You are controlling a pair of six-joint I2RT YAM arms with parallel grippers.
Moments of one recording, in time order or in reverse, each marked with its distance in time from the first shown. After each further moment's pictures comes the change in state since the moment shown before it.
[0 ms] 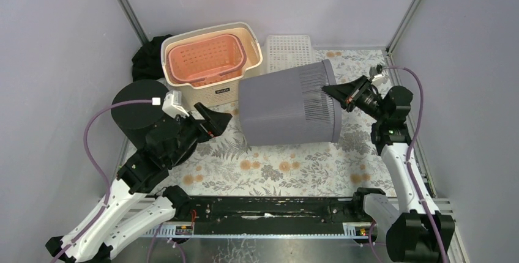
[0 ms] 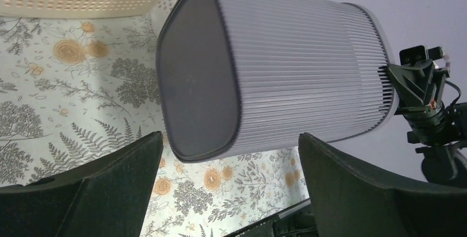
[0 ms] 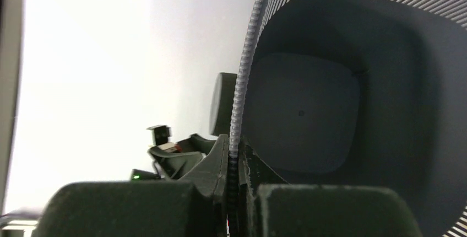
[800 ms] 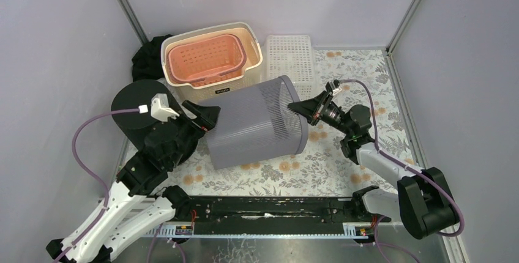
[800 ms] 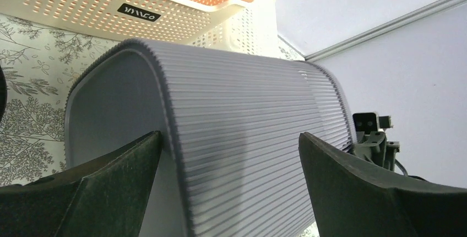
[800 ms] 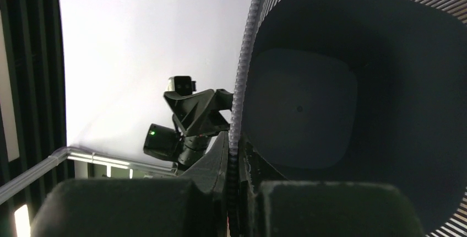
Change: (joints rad) left arm 0.003 -0.044 -0.035 -0.003 -0.206 -0.127; right arm 0.398 0.230 -0.272 0.772 0.147 0.320
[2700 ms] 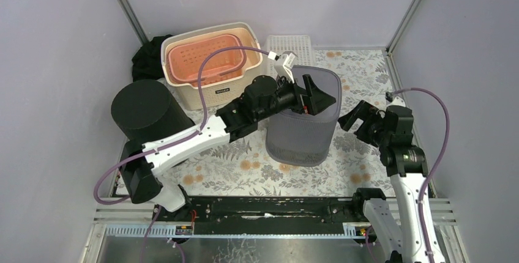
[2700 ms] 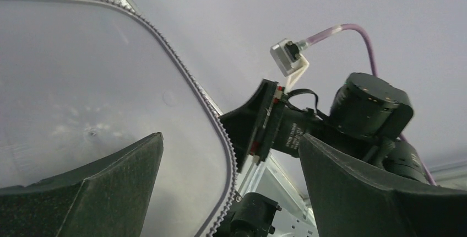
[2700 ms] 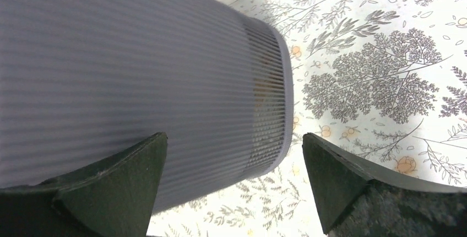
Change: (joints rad) left arm -0.278 0.959 0.550 0.613 0.497 0.158; right arm -0.357 -0.483 0.315 -1.627 0.527 -1.029
